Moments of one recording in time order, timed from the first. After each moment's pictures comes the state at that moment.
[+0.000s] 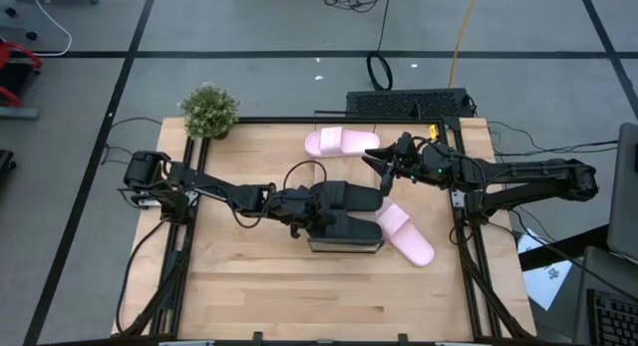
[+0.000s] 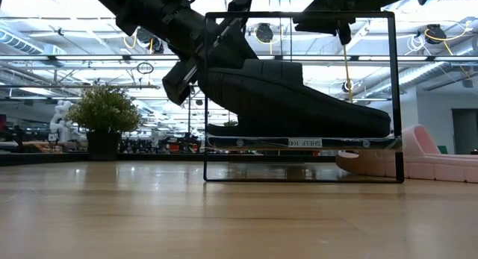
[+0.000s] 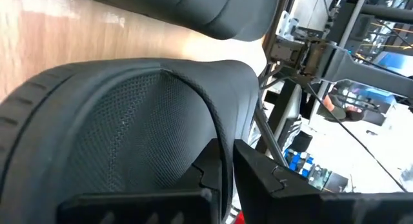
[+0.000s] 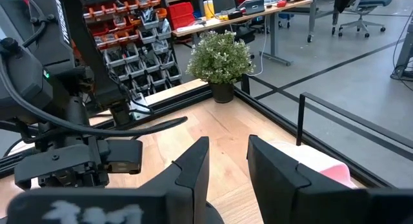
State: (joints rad) left arm -0.12 1.68 0.95 0.23 -0.03 -1.87; right arm -0.09 0.98 0.70 0.09 0.31 0.25
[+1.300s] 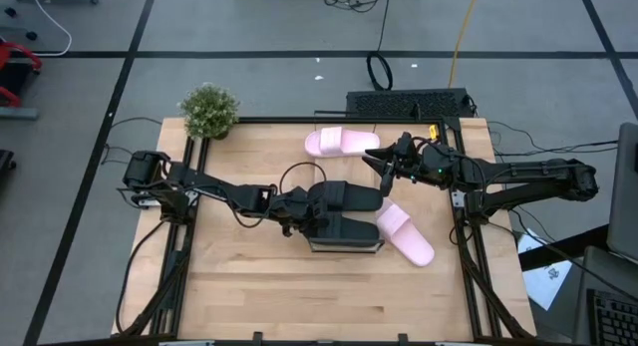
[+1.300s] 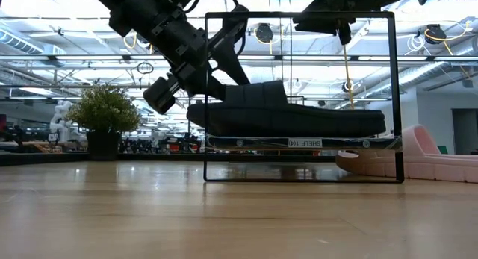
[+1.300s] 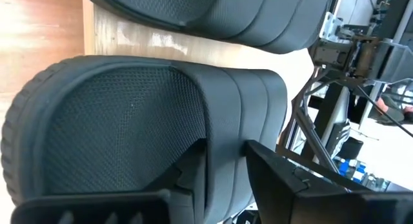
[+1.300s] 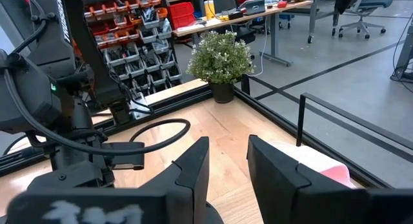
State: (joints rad) left arm -0.11 1.68 0.95 0.08 -0.04 -1.78; right arm -0.09 0.98 0.70 0.09 0.31 0.24
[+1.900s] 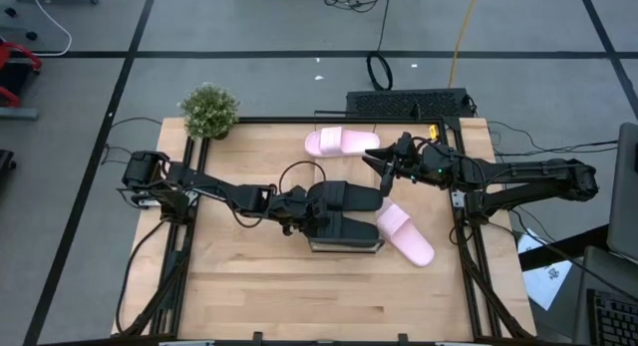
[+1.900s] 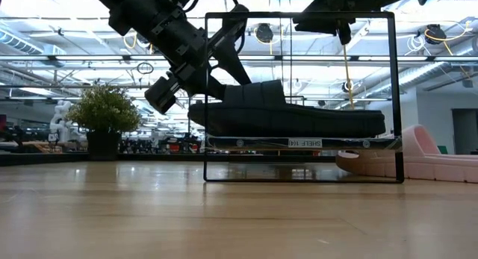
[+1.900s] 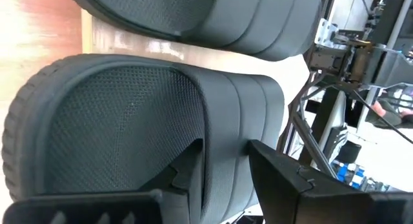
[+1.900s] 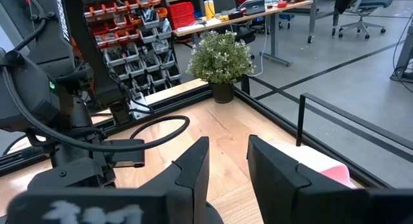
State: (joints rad) left arm -0.11 1.67 0.95 0.08 -0.06 -1.78; right arm -0.09 0.98 0.70 0.09 0.31 0.24
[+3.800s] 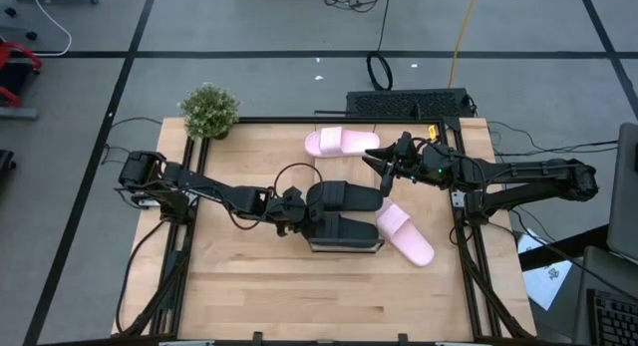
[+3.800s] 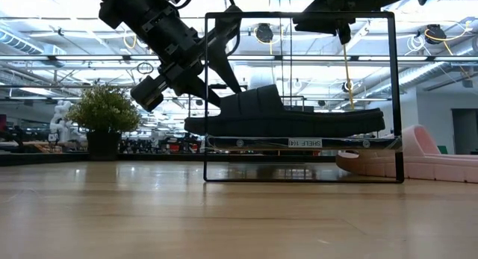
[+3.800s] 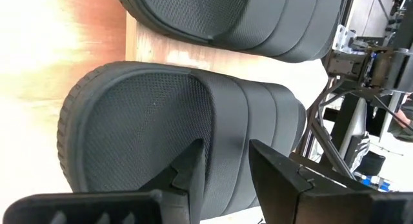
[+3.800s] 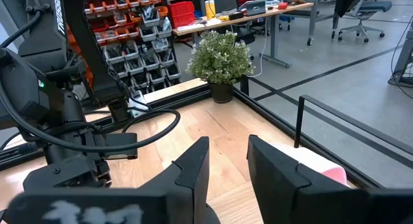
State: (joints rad) left arm -0.14 1.65 0.95 -0.02 -0.11 -1.79; right arm -0.09 0.98 0.70 0.09 0.31 0.21
